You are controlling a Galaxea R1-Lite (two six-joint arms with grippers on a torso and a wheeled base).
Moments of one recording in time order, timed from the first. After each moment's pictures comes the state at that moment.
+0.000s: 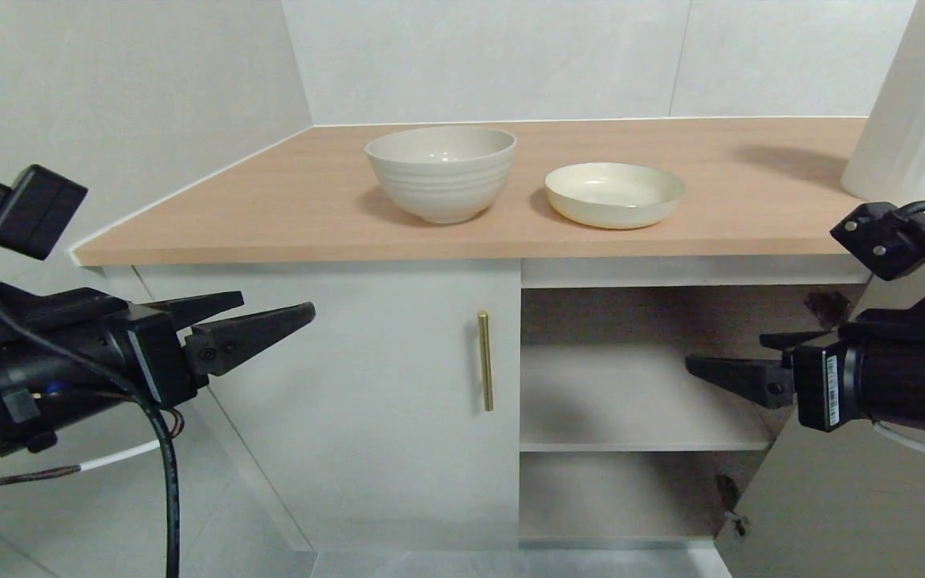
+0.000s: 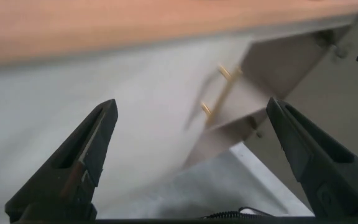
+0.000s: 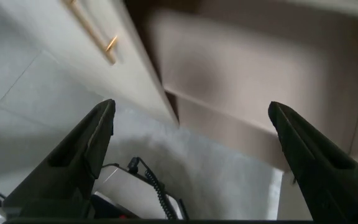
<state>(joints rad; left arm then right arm) -0.26 1.23 -0.69 -0.38 -0.30 -0.16 0.56 1.31 -0.84 -0.07 -0.05 0.13</state>
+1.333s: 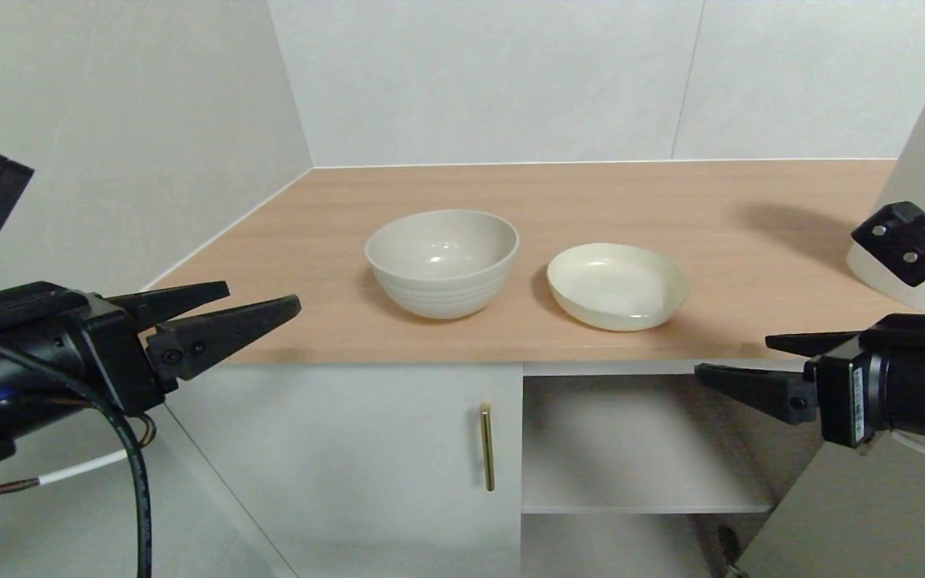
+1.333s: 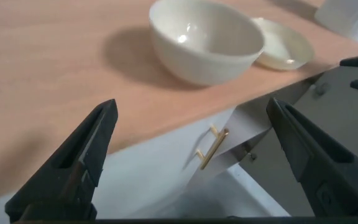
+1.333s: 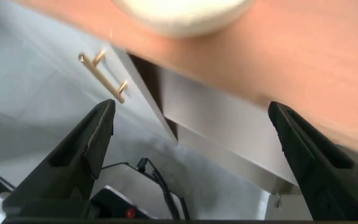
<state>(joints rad) -0.29 1.17 -0.70 -0.35 -0.30 -0.16 0.56 1.27 -0.82 -0.07 -0.01 0.09</state>
